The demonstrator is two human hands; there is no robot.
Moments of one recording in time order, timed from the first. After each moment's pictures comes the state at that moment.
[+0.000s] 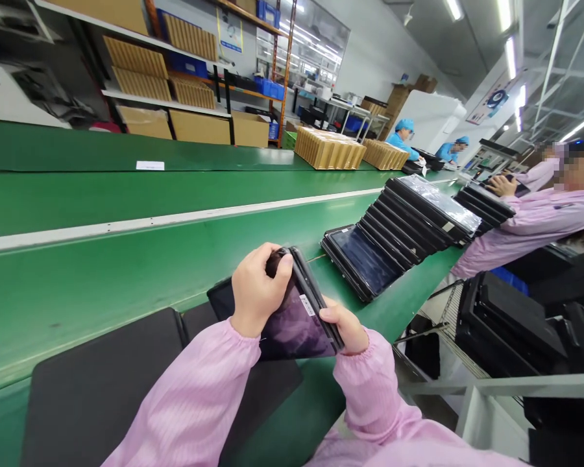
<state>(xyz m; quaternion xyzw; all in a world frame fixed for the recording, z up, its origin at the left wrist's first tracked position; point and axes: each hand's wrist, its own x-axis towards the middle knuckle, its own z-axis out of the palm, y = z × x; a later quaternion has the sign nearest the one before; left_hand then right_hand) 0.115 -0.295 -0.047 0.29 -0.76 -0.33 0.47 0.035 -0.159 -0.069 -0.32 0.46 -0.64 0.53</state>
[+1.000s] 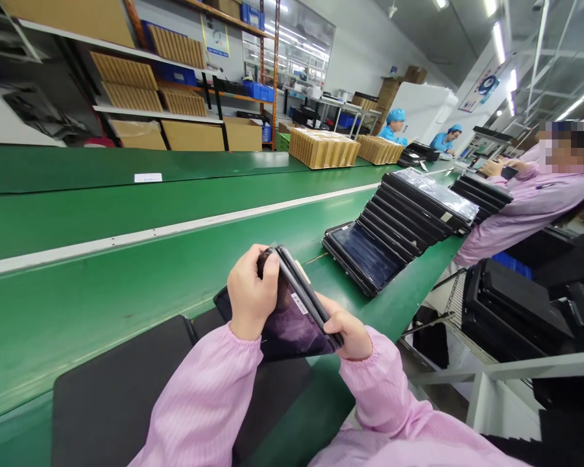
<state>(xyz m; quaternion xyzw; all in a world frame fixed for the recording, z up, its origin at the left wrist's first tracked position) 0.124 -0.304 -0.049 0.31 -0.74 -0.37 0.48 0.051 -0.167 -0.064 -0.35 0.45 -0.66 0.49</state>
